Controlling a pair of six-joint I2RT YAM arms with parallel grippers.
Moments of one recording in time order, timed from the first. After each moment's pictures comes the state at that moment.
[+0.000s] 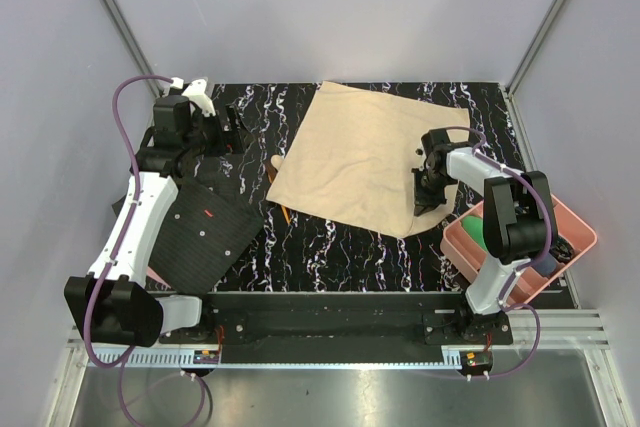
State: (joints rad) left arm -0.08 1.25 1.20 -0.49 0.28 -0.24; right arm 0.17 1.79 1.13 -0.72 -0.12 0.23
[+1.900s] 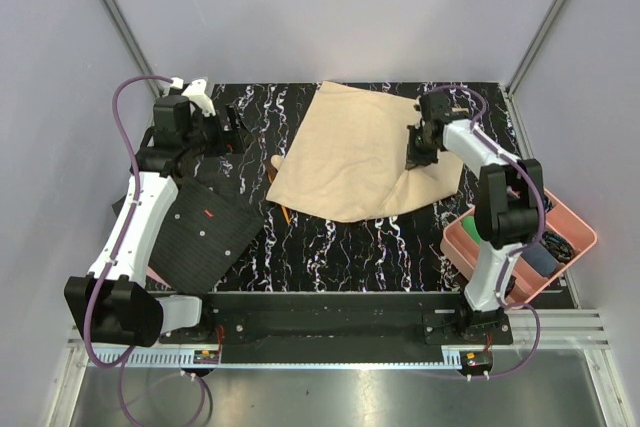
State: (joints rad) left arm -0.08 1.25 1.20 -0.48 0.28 -0.24; right arm 0.17 1.89 1.44 -0.67 -0.10 0.28
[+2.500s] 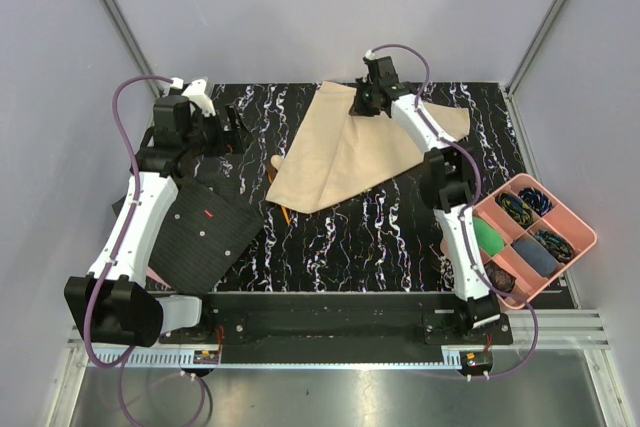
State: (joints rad) left arm -0.08 1.25 1.20 -0.48 0.28 -0.24; right arm 0.32 2.49 2.29 -0.57 -0.15 0.37
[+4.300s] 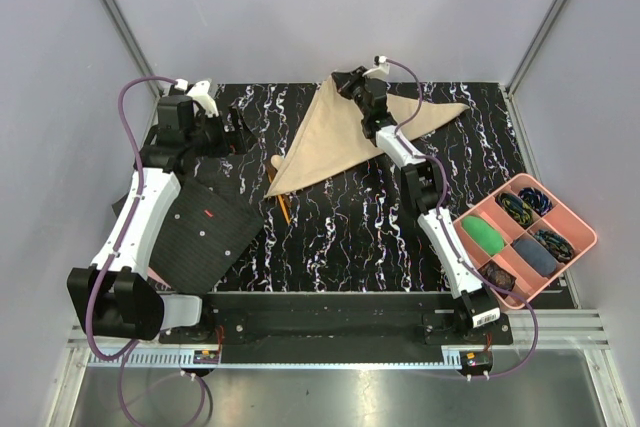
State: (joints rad) left arm -0.08 1.29 1.20 -0.48 0.32 -0.26; right arm 0.34 3.03 2.69 0.46 -0.09 0.81
